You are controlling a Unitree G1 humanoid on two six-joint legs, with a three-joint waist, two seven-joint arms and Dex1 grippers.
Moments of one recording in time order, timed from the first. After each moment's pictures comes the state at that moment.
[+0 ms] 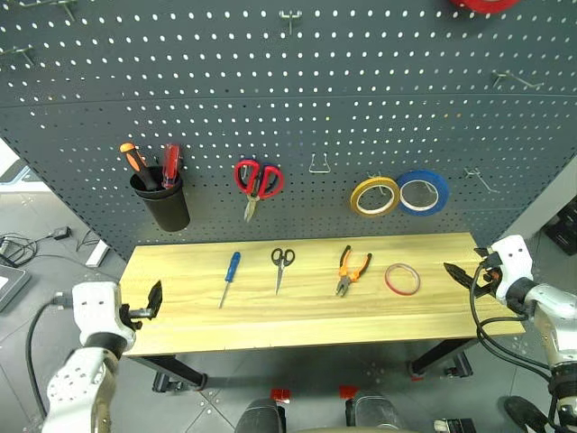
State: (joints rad) left arm 0.27 0.45 0.42 -0.24 -0.32 0.26 -0.35; right arm -0.12 -0.67 -0.21 0.31 0.19 0.14 0.72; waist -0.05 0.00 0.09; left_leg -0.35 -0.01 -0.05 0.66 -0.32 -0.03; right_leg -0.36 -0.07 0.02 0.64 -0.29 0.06
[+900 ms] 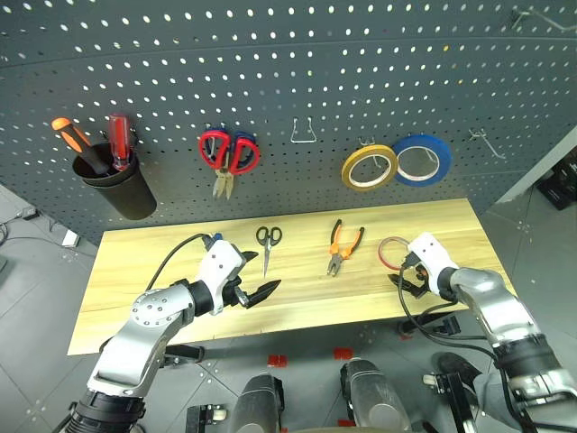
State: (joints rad) left arm -0.05 0.60 -0.08 -0.28 -0.28 0.40 -0.74; right arm -0.37 -0.57 0.16 0.27 0.00 0.49 0.66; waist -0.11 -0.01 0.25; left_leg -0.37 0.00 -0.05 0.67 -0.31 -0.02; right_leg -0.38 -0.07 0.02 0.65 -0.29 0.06
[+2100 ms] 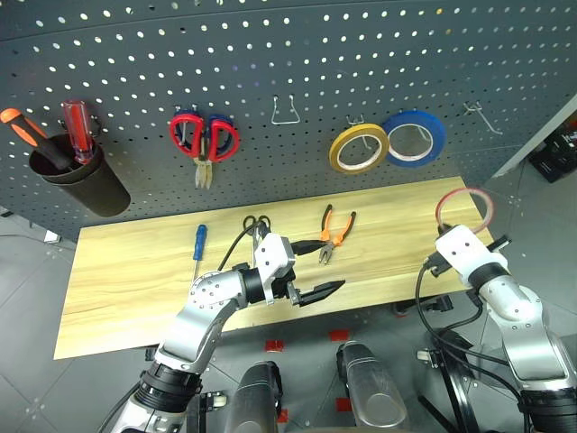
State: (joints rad) left arm -0.23 0.36 -0.23 -0.18 -0.31 0.16 -0.90; right arm -0.05 -0.55 -0.08 -0.30 -0.29 0.19 0.26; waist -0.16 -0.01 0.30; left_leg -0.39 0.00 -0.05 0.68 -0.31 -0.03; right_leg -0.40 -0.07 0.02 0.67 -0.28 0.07
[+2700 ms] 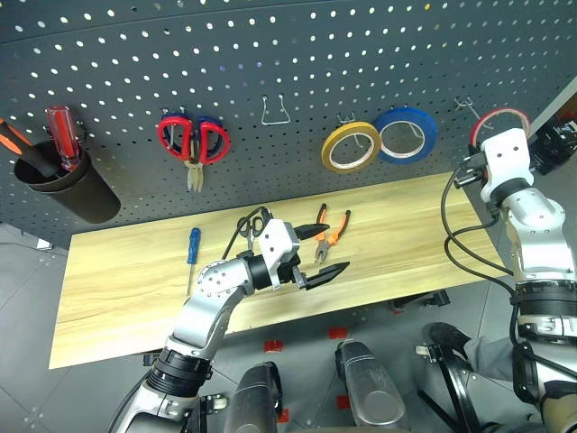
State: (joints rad) left arm -0.28 0.33 -0.22 -0.14 -0.29 0.14 -0.86; right arm -0.64 -0.58 -0.19 0.36 -0.01 0.11 0.36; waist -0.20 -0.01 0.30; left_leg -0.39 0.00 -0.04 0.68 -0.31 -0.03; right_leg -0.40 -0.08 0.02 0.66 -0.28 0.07
